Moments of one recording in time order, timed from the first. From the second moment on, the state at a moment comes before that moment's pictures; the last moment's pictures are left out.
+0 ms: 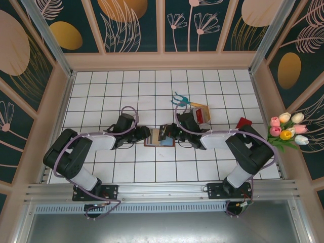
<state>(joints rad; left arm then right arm) -0.51 1.59 0.56 0.21 0.35 -0.84 0.72 1.62 0.63 0.34 -0.24 0.97</state>
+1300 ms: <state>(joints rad) -0.52 1.63 0.57 0.21 0.32 -0.86 0.76 1.65 0.62 0.37 -0.24 1.05</state>
